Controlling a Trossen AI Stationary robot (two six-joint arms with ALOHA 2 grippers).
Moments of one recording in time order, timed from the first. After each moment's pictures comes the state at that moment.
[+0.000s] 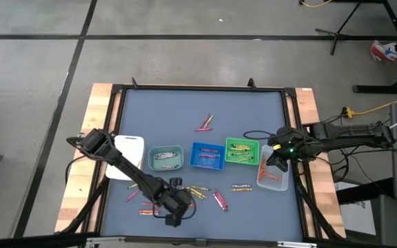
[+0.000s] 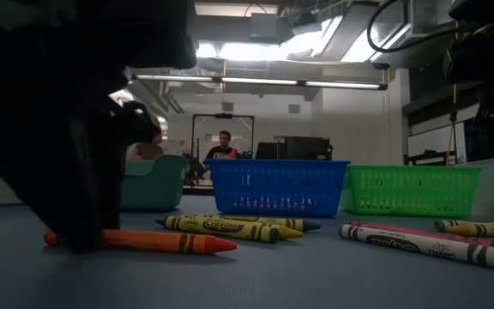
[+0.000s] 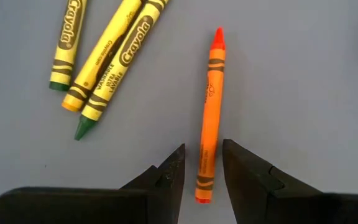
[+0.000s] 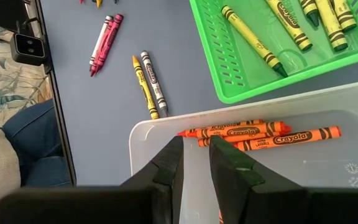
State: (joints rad) left arm -0.57 1.98 1.21 -0.38 -0.16 -0.59; right arm 0.05 0.60 0.51 -0.85 -0.34 0.62
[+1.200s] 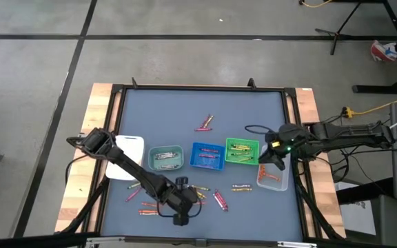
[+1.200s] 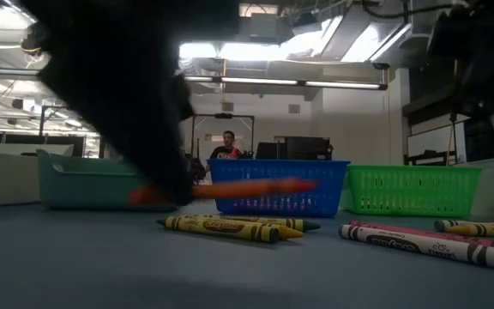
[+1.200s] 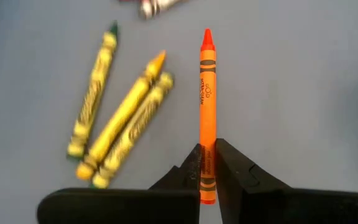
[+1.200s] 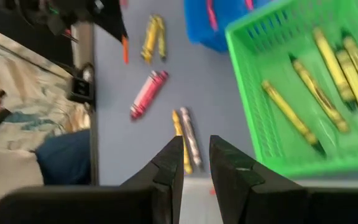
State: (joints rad) left arm -0.53 1.98 1.26 -0.28 -0.21 -0.59; right arm 0.05 0.60 0.51 -0.60 -0.33 0.62
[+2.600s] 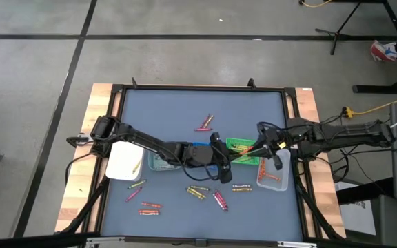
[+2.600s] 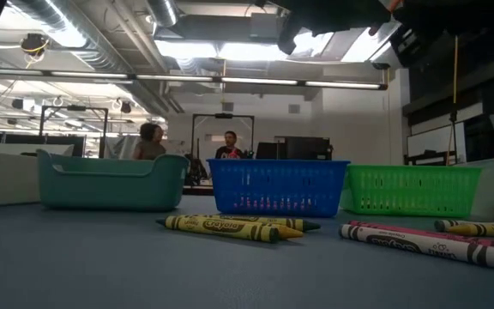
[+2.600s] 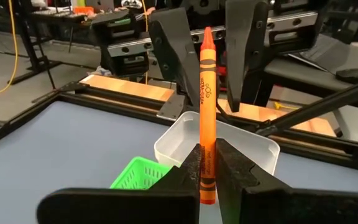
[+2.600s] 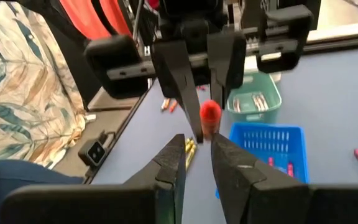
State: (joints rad) left arm -0.20 1.98 1.45 0.31 -0.45 -0.20; right arm 0.05 0.67 0.51 -0.06 -0.30 0.18
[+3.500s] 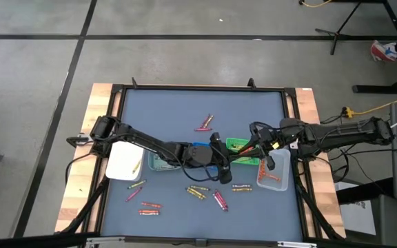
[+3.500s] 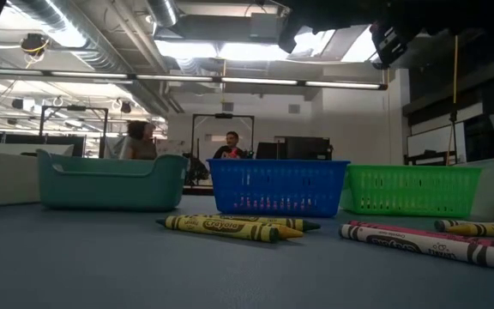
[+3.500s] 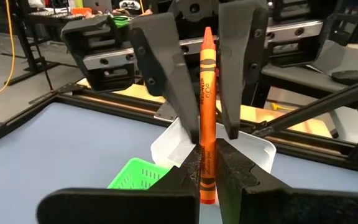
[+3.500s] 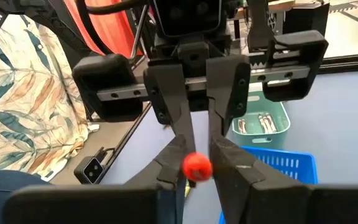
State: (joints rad) left arm -0.20 1.98 1.45 0.31 -0.45 -0.20; right arm 0.05 0.81 0.51 0.14 -0.32 0.17
